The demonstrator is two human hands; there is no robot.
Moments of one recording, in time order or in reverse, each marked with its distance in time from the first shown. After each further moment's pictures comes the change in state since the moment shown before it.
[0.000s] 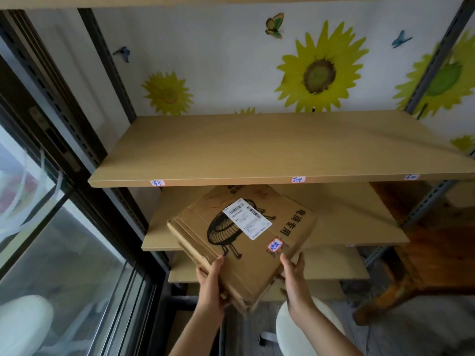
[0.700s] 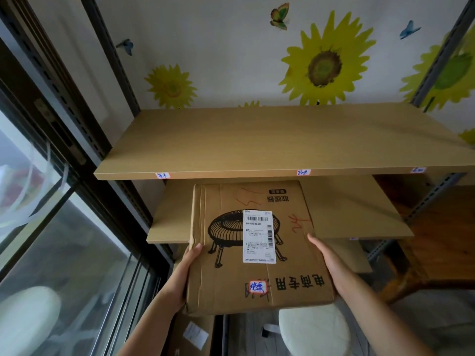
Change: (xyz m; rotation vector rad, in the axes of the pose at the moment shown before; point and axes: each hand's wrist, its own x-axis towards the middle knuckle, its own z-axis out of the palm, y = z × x) left_hand 0.004 0.062 -0.067 0.222 -0.335 0.056; right_hand 0.014 -0.057 -0.064 -0.128 -0.183 0.209
